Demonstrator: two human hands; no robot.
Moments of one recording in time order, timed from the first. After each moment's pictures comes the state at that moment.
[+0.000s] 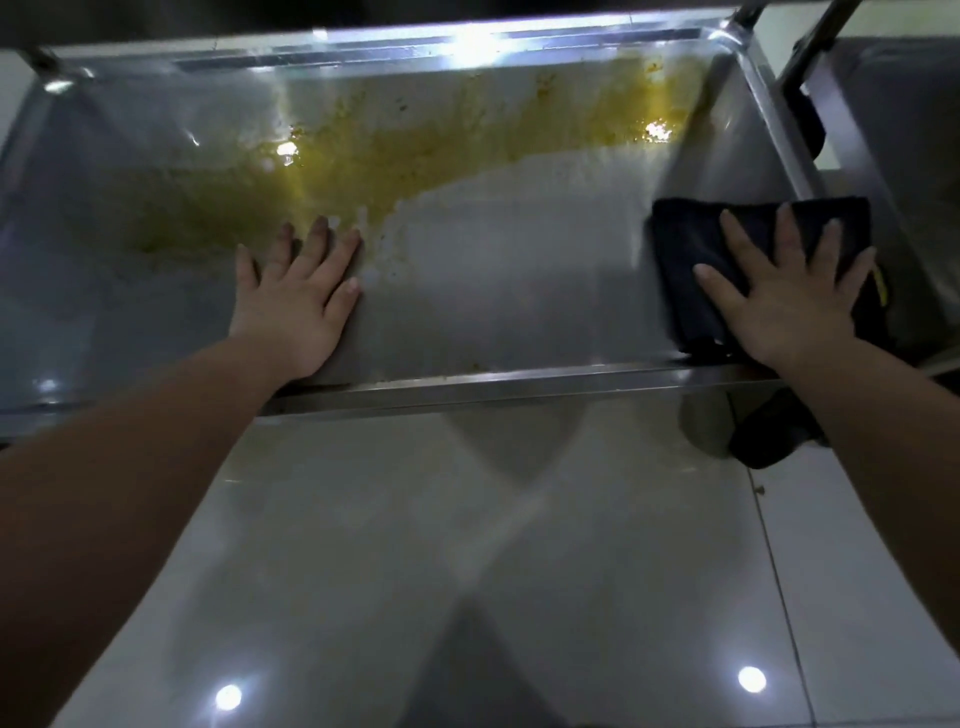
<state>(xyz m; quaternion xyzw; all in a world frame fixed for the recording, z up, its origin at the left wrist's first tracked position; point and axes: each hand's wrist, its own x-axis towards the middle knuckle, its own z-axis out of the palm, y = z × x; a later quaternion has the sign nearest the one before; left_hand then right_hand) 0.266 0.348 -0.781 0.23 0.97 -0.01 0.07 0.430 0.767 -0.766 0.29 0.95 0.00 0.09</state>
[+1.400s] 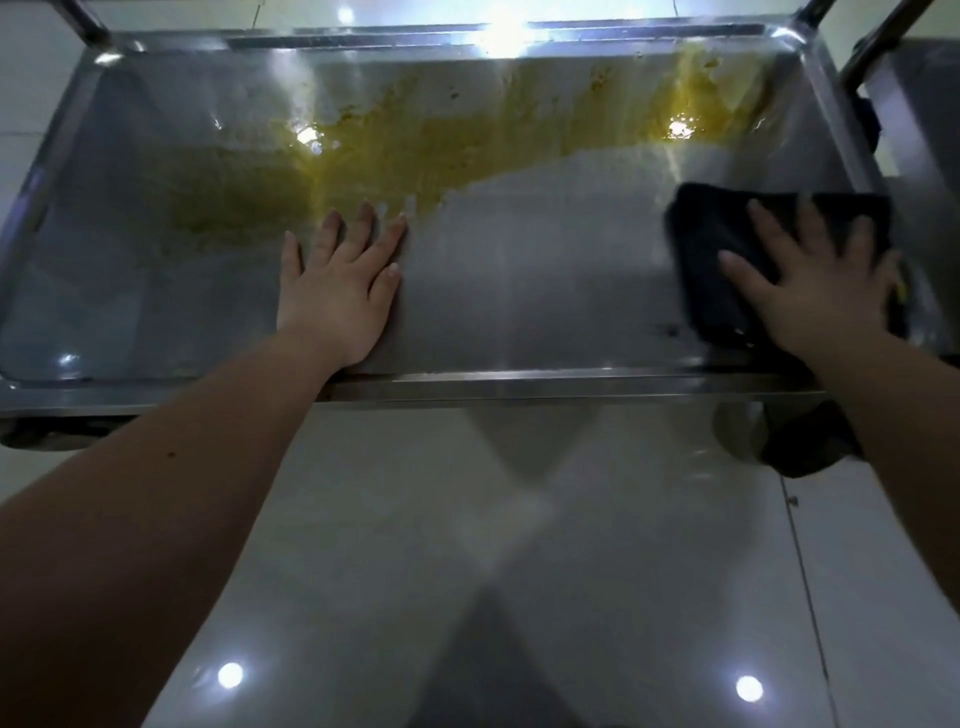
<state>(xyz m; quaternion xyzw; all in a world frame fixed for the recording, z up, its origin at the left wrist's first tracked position) 0.267 0.350 -0.786 0.21 0.98 0.04 0.04 0.408 0.751 -0.765 0.29 0.95 -0.05 0.07</state>
